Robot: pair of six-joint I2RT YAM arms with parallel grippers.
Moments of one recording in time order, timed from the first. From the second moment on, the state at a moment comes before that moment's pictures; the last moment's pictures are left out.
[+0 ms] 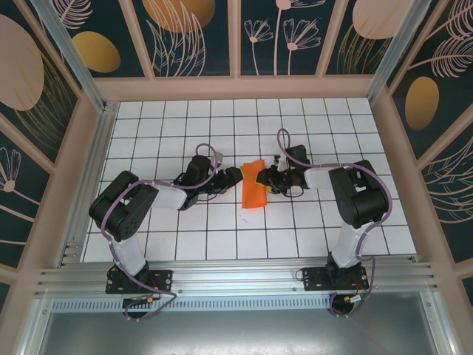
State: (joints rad) left arm -0.60 1.81 0.73 0.59 0.47 -1.08; right arm 0.35 1.83 0.84 0.03 -0.70 0.78
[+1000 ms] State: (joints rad) left arm -0.64 1.82 0.60 0.78 0.61 -1.33; right arm 0.32 1.85 0.83 0.11 -0.77 0.92
